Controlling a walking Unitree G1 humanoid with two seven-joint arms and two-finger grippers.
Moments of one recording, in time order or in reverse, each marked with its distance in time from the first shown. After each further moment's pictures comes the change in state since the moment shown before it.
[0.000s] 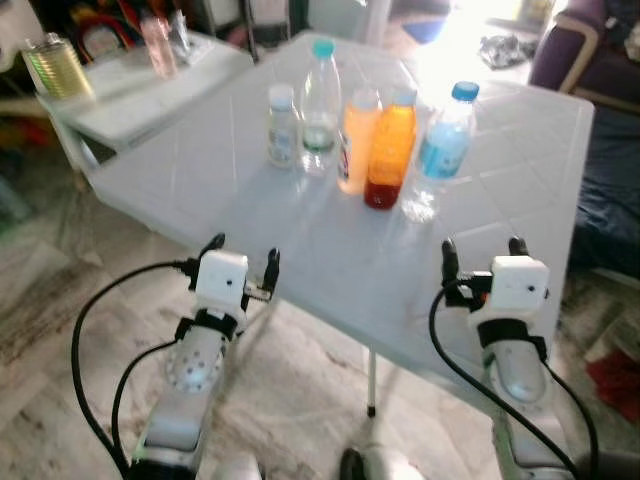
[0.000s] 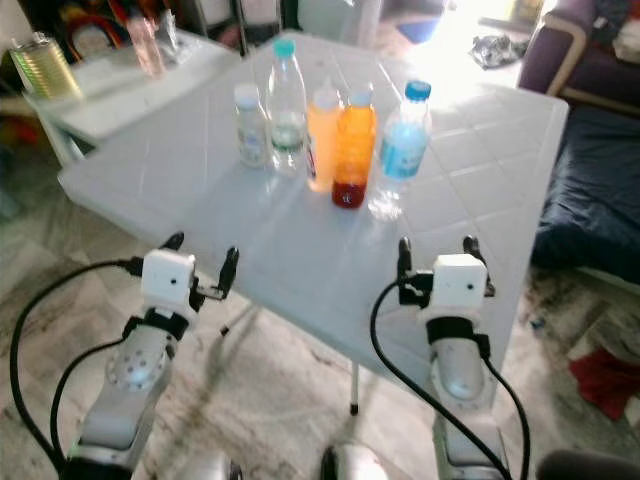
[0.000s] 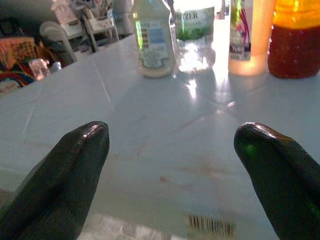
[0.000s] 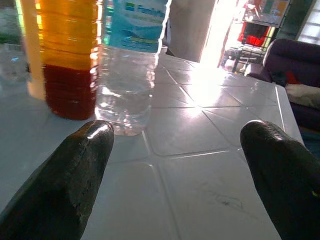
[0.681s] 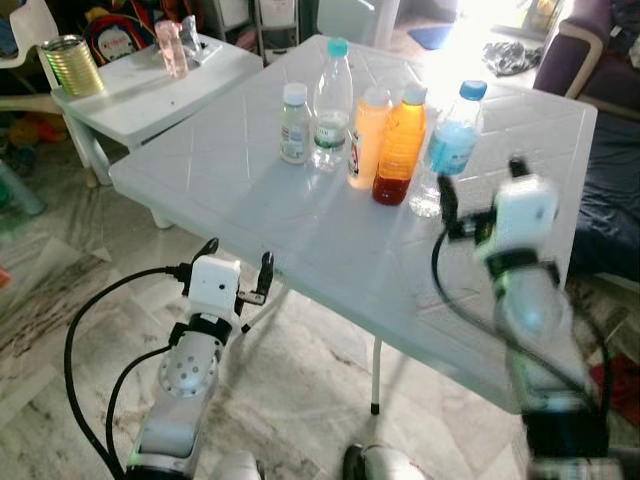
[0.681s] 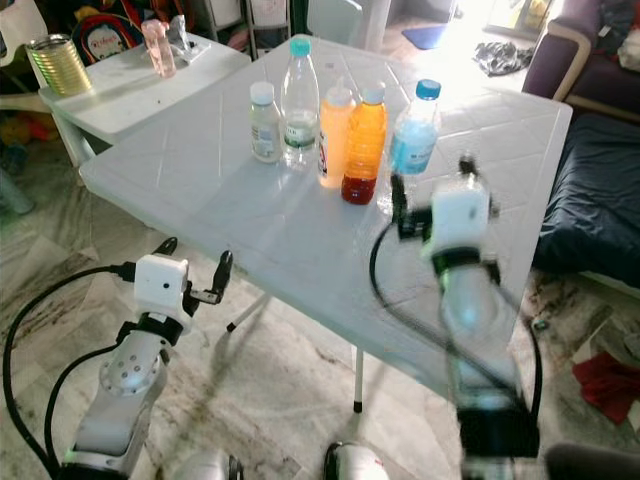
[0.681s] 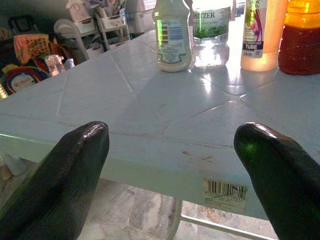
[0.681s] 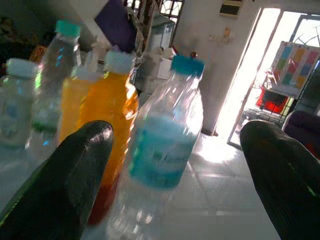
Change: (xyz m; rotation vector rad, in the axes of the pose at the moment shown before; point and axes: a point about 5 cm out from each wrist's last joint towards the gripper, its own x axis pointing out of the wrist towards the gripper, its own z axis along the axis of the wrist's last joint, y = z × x) left arm -0.004 0.004 -0.002 -0.018 0.005 0.020; right arm 0.064 -0.011 0.068 -0.092 -0.210 0.114
